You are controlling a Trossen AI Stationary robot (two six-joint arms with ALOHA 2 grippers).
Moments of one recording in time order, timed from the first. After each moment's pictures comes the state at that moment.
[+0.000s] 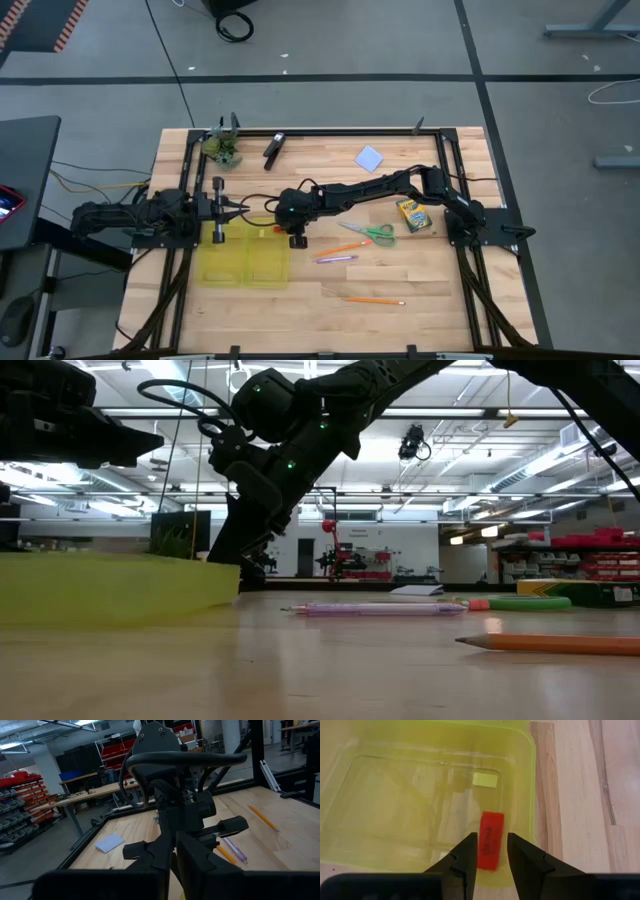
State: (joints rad) left arm 0.01 0.01 0.01 0.05 -0.07 0.25; right arm -0.02 2.26 1.73 -0.31 -0.08 -0.07
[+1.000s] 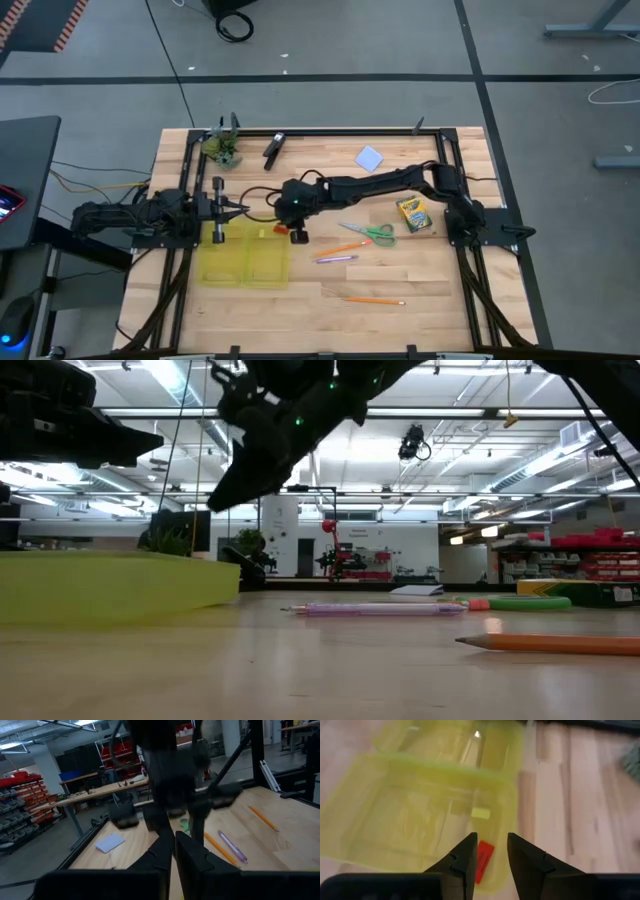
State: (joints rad) left arm 0.01 0.01 0.01 0.05 -0.07 0.25; right arm -0.02 2.15 1.73 -0.33 -0.09 -0.17
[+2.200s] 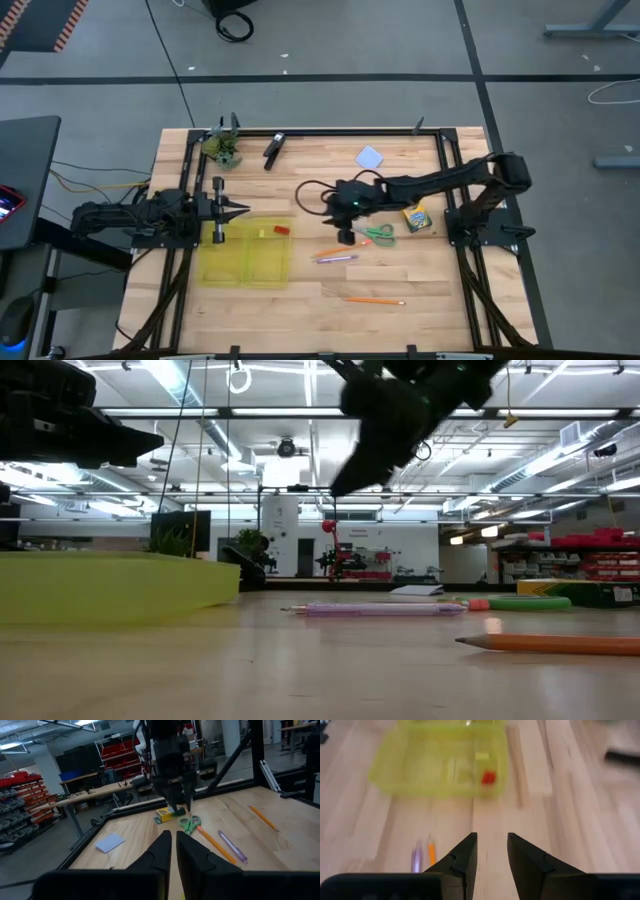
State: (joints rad) left arm 0.01 0.01 0.01 0.05 -0.07 0.25; right arm 0.02 1.61 1.03 -0.15 -0.01 0.05
